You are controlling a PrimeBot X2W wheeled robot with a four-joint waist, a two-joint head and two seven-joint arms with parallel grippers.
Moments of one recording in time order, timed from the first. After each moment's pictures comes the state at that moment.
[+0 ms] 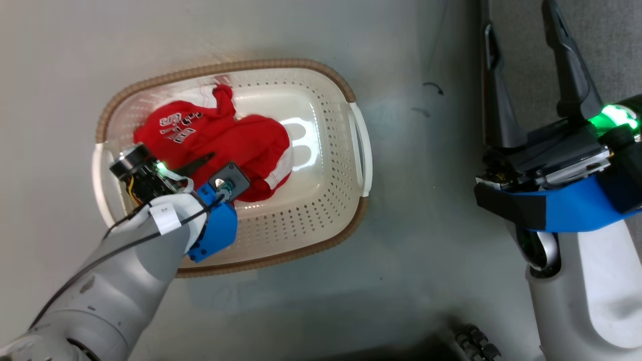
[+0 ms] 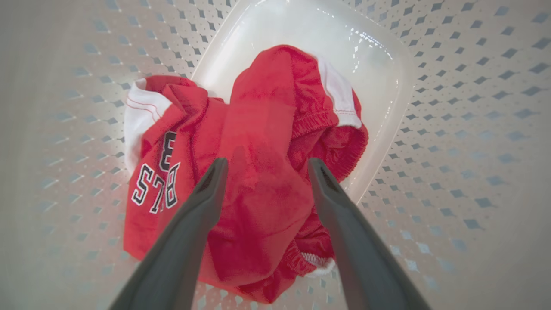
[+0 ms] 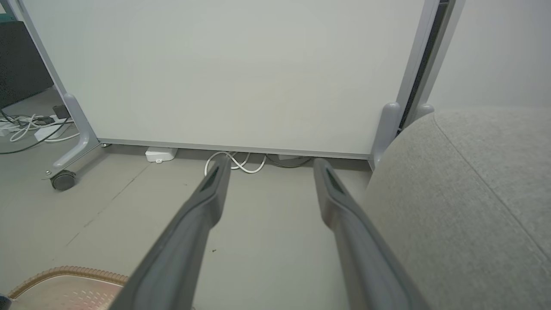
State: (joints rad) left arm -0.97 0.19 -1.18 1.25 -0.30 -0.13 -0.15; right arm -0.52 -0.05 0.10 -0.06 0.06 0.13 -0.26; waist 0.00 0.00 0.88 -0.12
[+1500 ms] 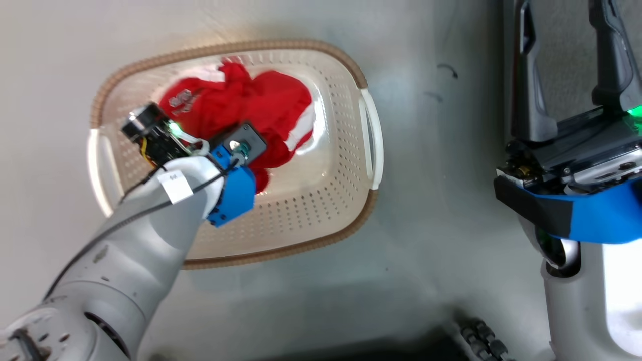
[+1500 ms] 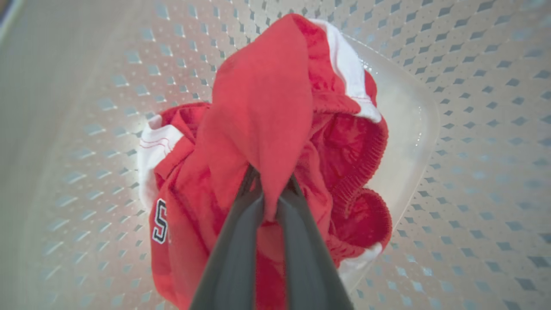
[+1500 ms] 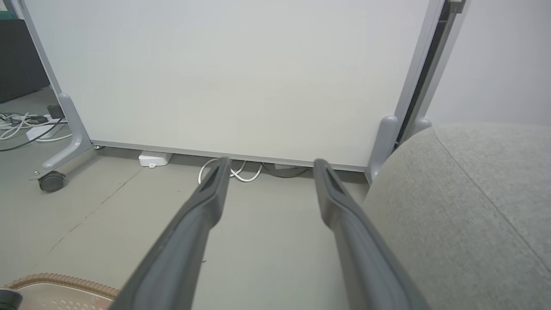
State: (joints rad) left arm -1.09 0.13 -1.22 1.29 -0.36 -0.12 -0.17; right arm -0.53 -0.05 0.07 -0.17 0.02 0.13 -0.26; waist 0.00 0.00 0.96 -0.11
